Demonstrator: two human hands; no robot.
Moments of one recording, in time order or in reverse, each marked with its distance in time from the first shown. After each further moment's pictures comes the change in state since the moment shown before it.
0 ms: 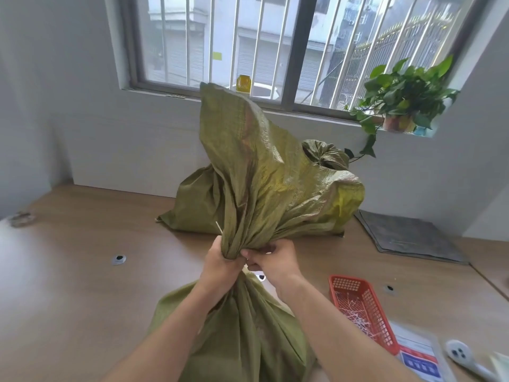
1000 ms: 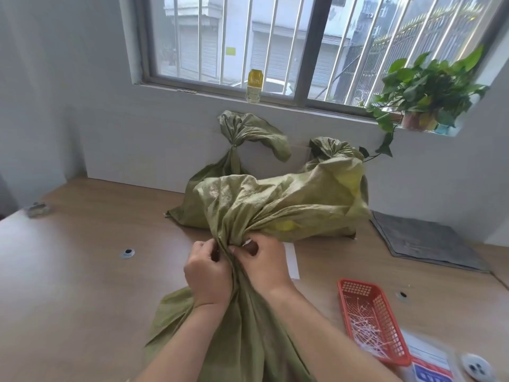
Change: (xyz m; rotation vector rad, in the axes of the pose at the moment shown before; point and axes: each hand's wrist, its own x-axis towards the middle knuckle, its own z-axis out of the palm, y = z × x) left_hand -0.008 0.000 0.003 0.481 0.716 0.271; right_hand 0.006 -0.002 0.029 -0.386 -0.028 -0.393
